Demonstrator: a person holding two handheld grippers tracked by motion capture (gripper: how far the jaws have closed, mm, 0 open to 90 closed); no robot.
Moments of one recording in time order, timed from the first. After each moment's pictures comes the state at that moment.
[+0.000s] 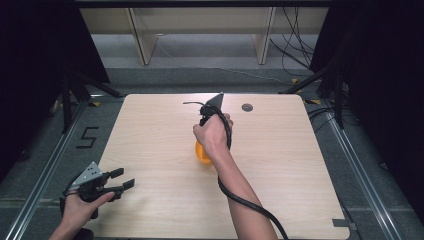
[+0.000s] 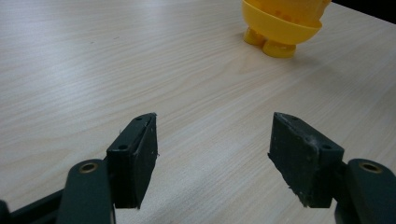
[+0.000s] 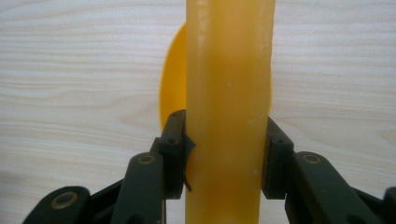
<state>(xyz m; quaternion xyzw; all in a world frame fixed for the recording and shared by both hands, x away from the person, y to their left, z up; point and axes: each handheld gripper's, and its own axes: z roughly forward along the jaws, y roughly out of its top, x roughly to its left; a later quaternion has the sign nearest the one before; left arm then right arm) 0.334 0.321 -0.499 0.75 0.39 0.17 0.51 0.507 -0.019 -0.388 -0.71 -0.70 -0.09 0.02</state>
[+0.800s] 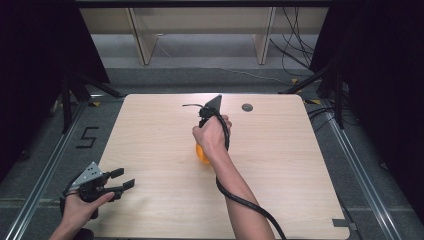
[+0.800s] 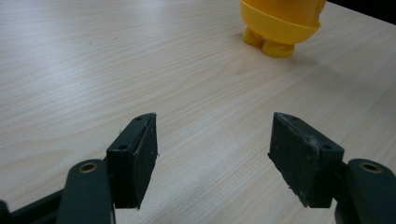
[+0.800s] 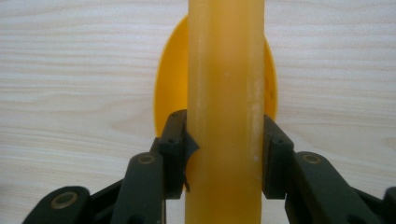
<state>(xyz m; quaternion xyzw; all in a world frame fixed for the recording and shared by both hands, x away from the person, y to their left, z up) 0.334 0.321 -0.499 0.75 0.39 0.17 0.51 0.512 -0.017 -0.400 -0.70 -0.71 -0.08 0.02</state>
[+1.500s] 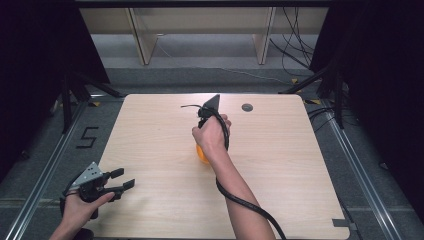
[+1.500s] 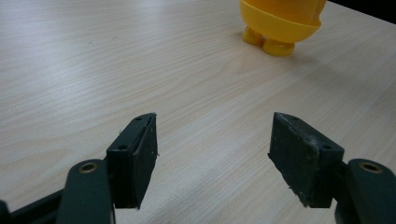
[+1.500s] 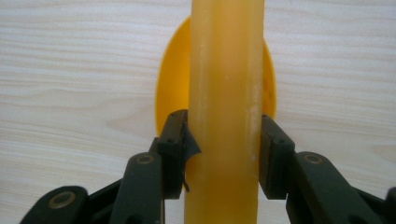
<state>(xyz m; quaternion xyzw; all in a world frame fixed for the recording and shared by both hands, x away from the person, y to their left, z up) 0.333 0.321 -0.498 0.75 0.39 0.17 0.50 0.510 -0.014 -0.398 -0.68 -0.72 -0.08 0.00</state>
